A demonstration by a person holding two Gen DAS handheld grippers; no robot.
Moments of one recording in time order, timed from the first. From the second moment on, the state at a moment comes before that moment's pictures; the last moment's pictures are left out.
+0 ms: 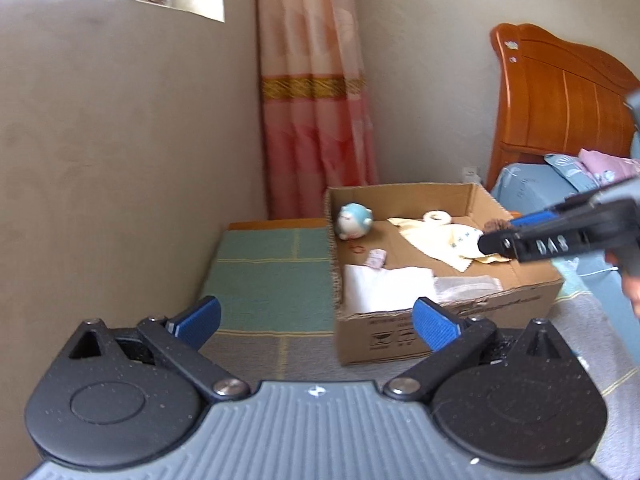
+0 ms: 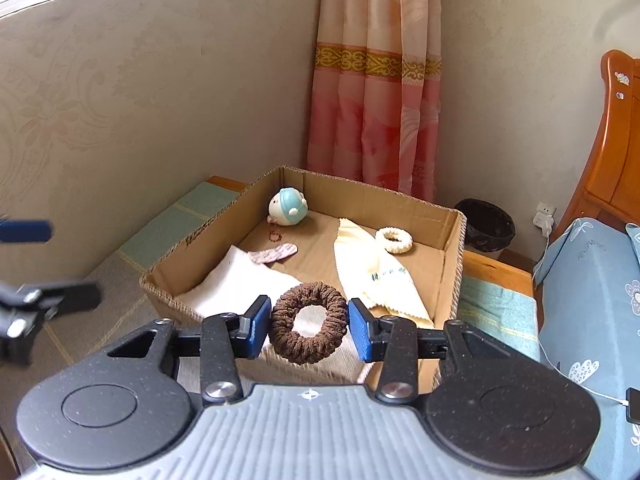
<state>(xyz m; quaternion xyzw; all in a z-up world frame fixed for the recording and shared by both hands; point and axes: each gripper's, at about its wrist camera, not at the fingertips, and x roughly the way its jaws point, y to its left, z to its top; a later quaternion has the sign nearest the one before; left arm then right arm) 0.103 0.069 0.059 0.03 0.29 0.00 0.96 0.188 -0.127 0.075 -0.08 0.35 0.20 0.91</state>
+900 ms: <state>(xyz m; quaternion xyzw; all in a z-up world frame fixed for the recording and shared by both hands) 0.068 0.080 0.040 0.01 0.30 -0.01 0.95 0.197 -0.119 0.083 -0.08 0.36 0.14 0.92</state>
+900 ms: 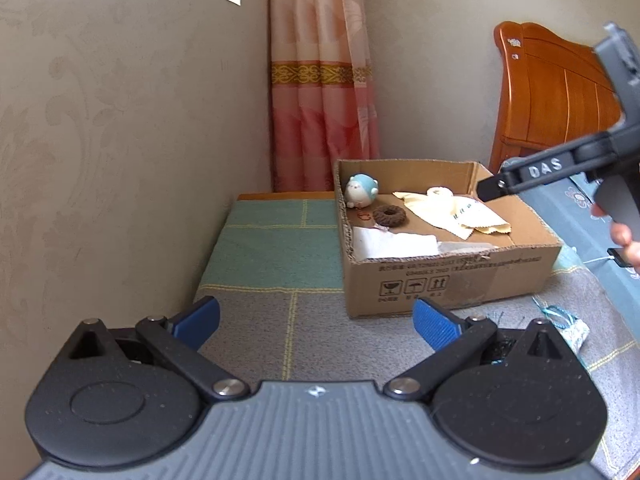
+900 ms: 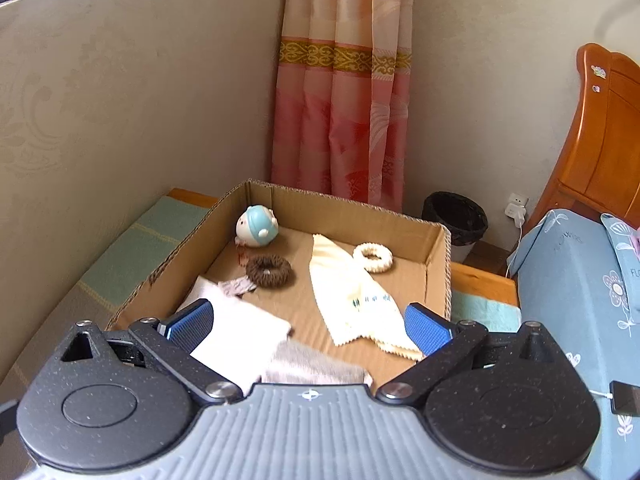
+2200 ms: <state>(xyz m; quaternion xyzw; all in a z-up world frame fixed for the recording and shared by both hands) 0.072 -0.094 -0.024 0.08 0.42 -0.15 0.89 0.019 -0.247 -0.019 -0.08 0.39 0.09 0.91</state>
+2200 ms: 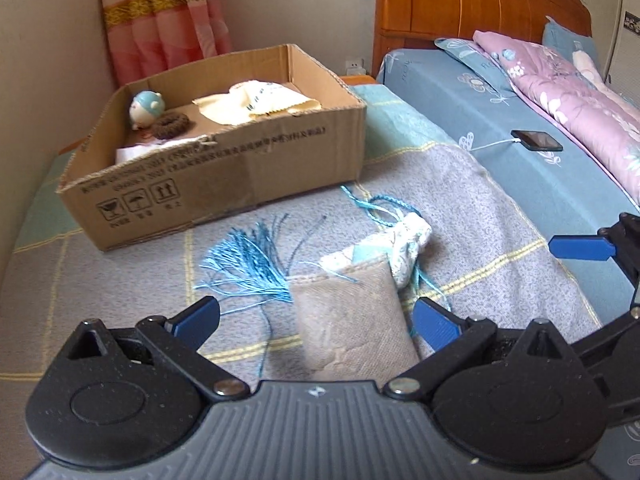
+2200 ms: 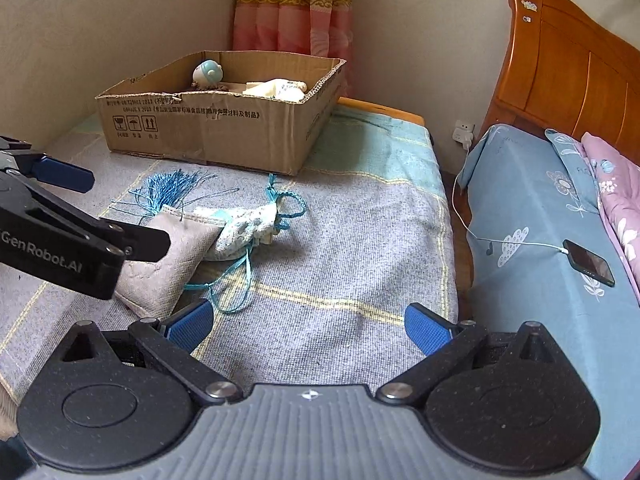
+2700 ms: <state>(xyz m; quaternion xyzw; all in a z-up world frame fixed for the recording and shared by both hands) 0.072 -0.083 -0.043 0.09 0.43 -0.11 0.89 0.020 -0.241 -0.020 -0.09 0.39 0.10 0.91</state>
